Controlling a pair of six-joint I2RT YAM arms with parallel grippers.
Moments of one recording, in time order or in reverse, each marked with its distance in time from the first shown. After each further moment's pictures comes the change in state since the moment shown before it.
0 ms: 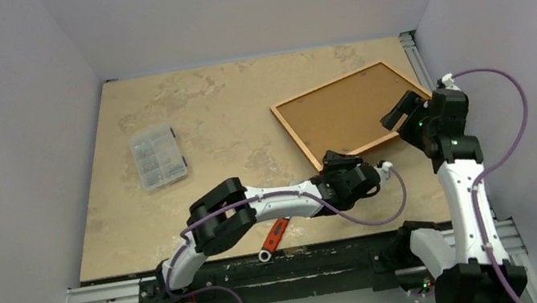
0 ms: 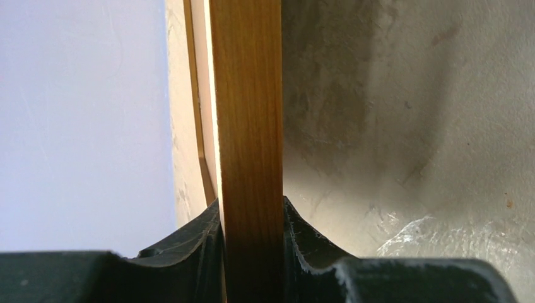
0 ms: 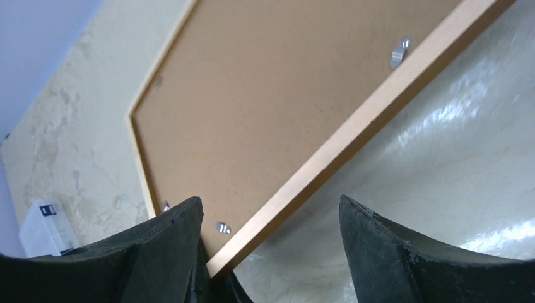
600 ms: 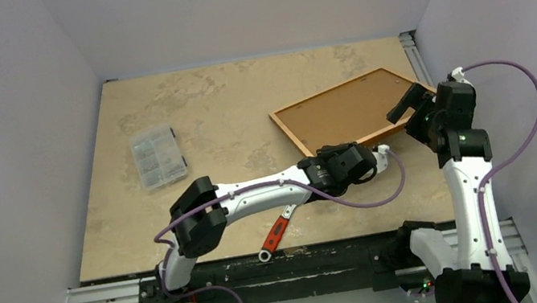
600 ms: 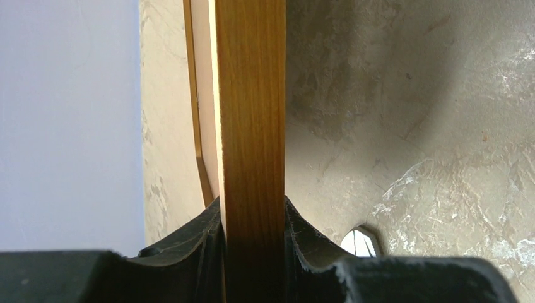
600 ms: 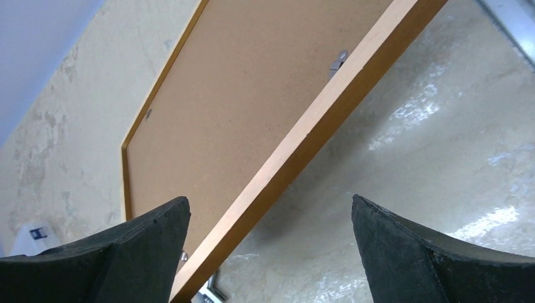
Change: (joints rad) left arm 0.031 -0.138 0.135 -0.370 0.169 -0.180; right arm 0.001 -0.037 0.179 -0.167 0.124 -0.035
